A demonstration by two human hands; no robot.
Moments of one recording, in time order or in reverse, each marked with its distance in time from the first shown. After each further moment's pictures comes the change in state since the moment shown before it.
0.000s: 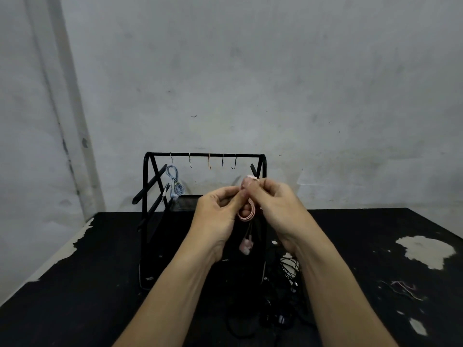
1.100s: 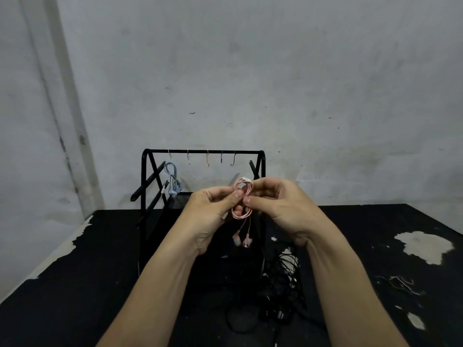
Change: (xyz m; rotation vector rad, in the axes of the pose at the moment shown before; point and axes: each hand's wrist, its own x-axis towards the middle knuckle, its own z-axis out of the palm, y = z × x) left_hand 0.008 0.009 -0.020 0.027 -0.101 -0.116; right_hand -0.001 -0.002 -0.020 -0.084 -0.146 -0.026
